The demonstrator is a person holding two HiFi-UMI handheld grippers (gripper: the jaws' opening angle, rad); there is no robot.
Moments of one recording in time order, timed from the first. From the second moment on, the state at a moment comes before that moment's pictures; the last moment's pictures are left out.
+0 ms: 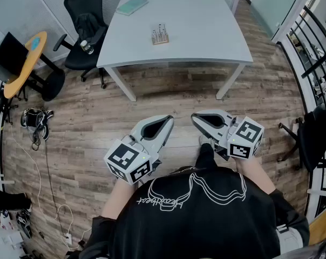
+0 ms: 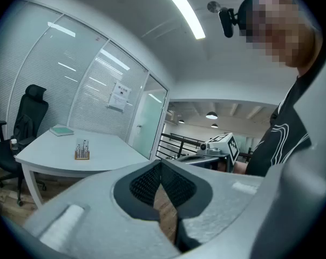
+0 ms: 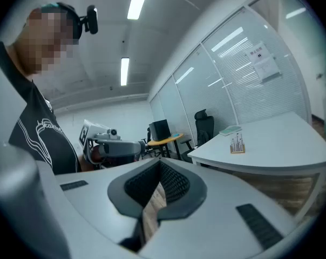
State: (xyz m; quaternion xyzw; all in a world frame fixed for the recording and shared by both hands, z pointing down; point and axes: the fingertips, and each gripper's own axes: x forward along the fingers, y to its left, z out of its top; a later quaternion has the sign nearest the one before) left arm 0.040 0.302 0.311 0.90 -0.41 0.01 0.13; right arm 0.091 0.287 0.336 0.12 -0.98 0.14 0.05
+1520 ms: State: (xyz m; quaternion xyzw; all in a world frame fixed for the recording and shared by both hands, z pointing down) left arm -0.063 0.025 0.339 0.83 -0.51 -0.01 0.21; right arm 0.028 -0.001 0.362 0.14 -0.98 0.10 0.12
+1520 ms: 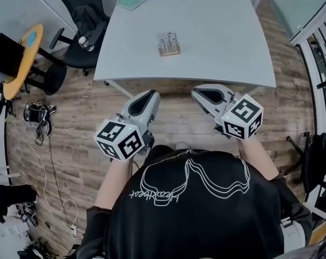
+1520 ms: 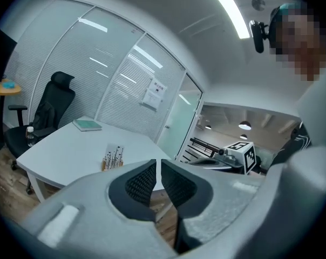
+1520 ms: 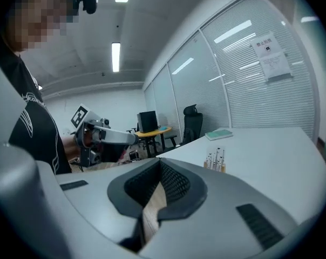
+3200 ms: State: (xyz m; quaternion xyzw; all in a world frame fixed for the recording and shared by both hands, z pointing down) left arm -0.152 -0.261 0.554 0.83 -0.45 0.19 0.28; right arm -0.067 -0.284 0.562 0.27 -0.91 0.14 0.28
